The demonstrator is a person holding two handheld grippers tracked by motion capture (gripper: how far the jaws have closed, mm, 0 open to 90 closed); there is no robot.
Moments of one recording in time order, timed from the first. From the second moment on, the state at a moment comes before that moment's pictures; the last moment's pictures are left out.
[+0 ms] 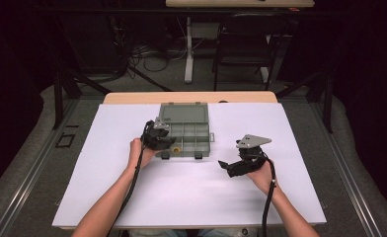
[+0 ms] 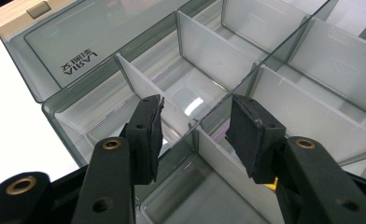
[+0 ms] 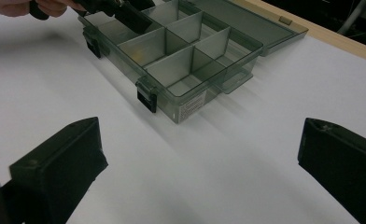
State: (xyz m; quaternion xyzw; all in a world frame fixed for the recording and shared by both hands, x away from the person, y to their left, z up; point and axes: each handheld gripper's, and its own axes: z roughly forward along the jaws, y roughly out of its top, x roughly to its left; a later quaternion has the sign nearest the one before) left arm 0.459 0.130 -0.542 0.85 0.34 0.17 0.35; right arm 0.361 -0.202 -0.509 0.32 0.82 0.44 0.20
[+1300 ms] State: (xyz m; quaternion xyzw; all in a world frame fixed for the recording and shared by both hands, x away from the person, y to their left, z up) left arm 0.458 0.130 -0.542 0.85 0.34 0.18 0.35; right arm 0.448 -0.187 -0.496 0.34 0.83 0.40 0.19
